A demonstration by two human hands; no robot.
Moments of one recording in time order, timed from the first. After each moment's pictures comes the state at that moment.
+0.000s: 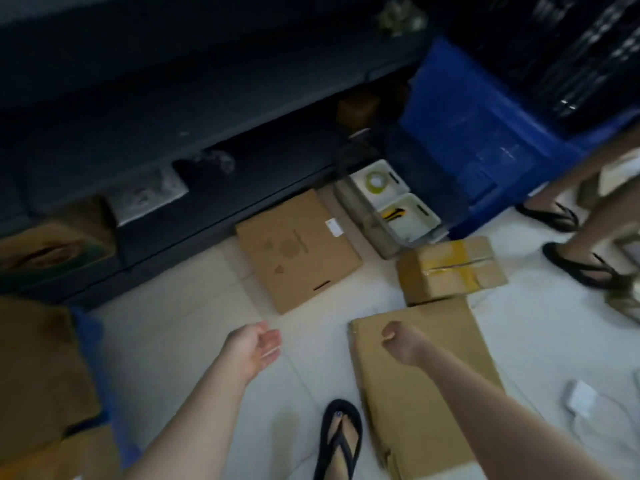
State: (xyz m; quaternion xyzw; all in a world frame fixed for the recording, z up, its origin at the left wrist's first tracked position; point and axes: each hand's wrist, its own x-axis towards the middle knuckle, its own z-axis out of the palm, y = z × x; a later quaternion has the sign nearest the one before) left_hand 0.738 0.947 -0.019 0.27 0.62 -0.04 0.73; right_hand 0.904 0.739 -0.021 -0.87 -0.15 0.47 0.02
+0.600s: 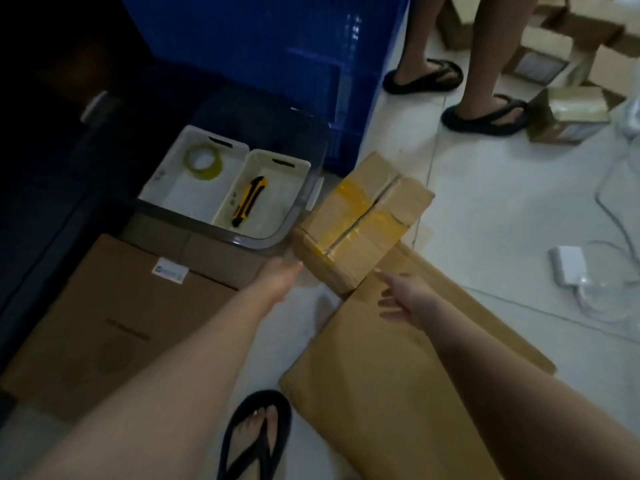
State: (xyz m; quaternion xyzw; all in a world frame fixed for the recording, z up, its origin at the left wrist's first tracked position) left_hand 1.140 0.799 -0.276 0.72 0.32 -0.32 0.52; right_hand 1.120 0.585 -0.255 -0.67 0.43 0.34 0.49
